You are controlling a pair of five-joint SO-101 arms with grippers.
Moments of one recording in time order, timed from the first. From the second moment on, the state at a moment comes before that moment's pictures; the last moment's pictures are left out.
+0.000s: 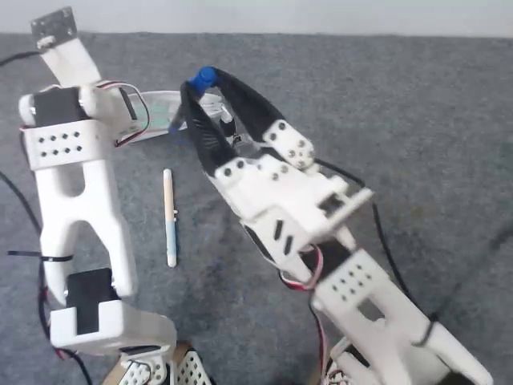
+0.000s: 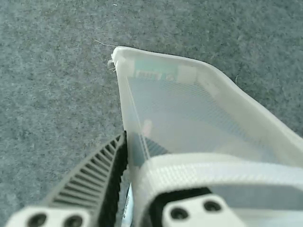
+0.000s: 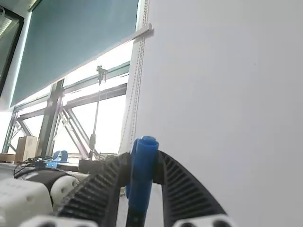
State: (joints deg) left arm -16.5 0.8 -14.5 89.1 19.4; right arm -44.6 -38.7 48.8 -38.9 1.2
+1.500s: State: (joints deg) left arm -16.5 0.8 -13.3 89.1 19.4; right arm -40.4 -19.2 46.4 -59.6 1.5
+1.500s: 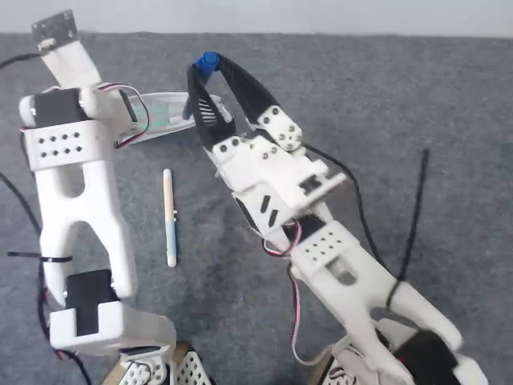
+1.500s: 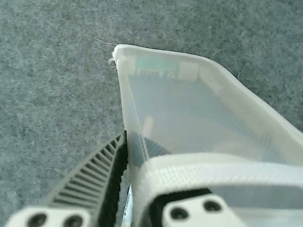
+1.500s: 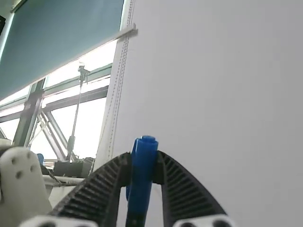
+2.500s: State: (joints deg) left arm -16.5 0.8 -13.3 89.1 19.4; right arm -45.7 -8.5 50.0 -51.5 1.5
